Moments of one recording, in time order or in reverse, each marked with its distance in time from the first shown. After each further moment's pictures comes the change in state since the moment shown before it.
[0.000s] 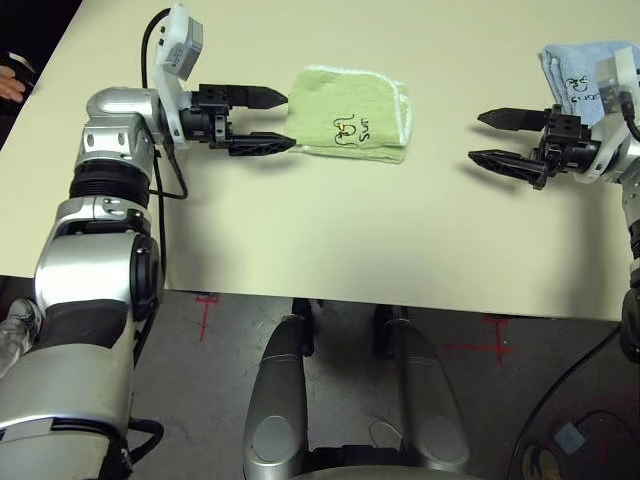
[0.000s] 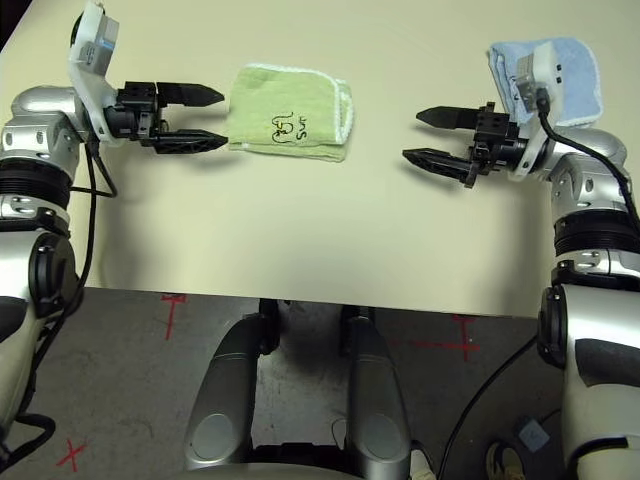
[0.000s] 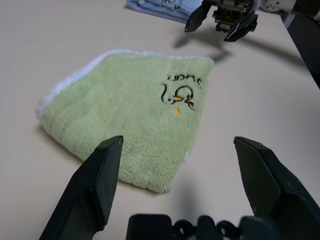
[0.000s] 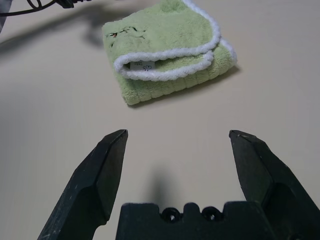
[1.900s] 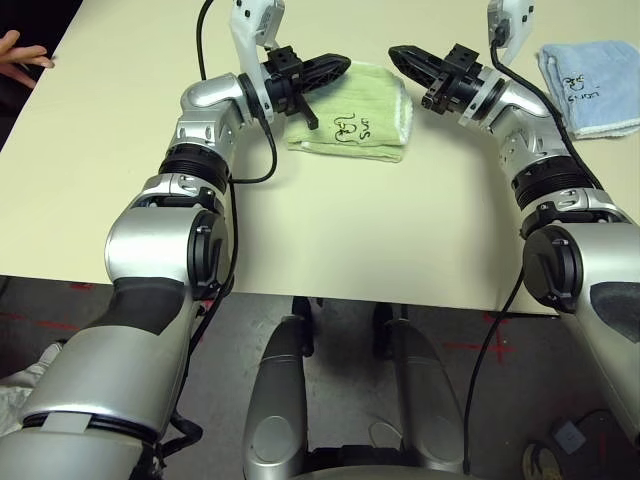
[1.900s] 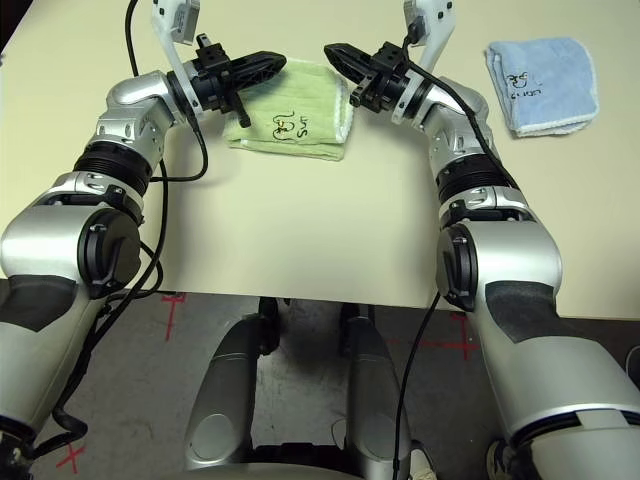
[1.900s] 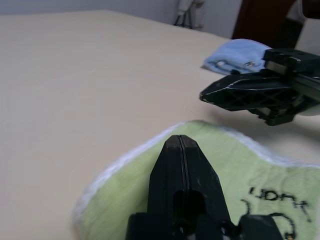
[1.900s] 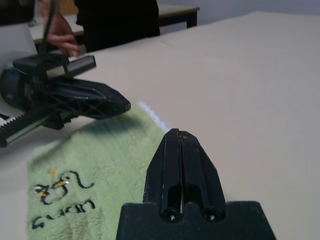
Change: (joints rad) left arm -0.153 -0.314 0.171 0.221 0.109 -0.243 0.572; right arm -0.355 0.386 -0.050 0.331 -0.124 -0.213 -0.491
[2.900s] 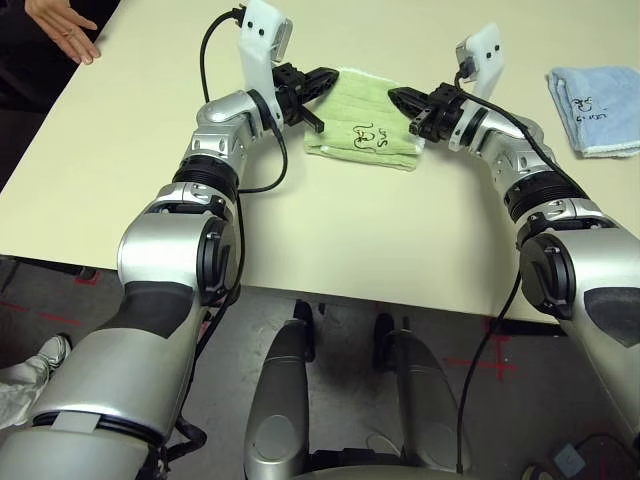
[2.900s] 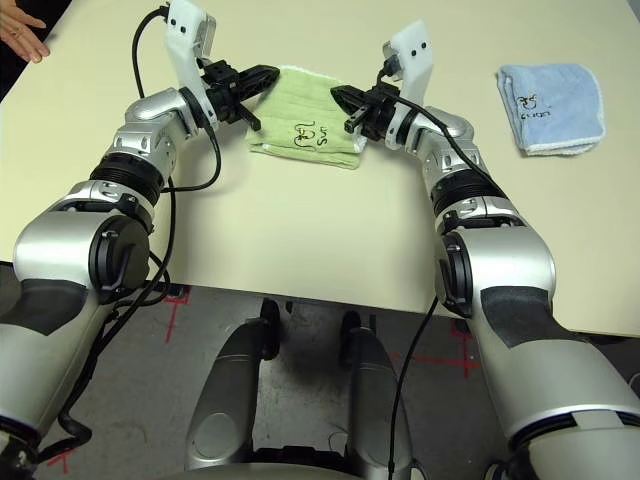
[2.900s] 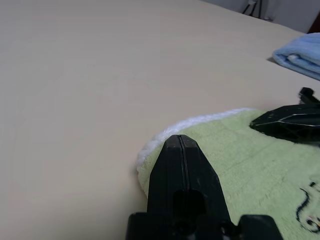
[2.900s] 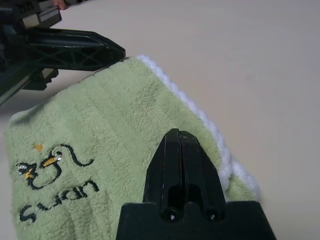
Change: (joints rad) left arm 0.033 -0.049 0.003 0.033 0.037 0.043 0.267; right arm 0.037 0.010 0.050 0.073 -0.072 0.032 -0.119
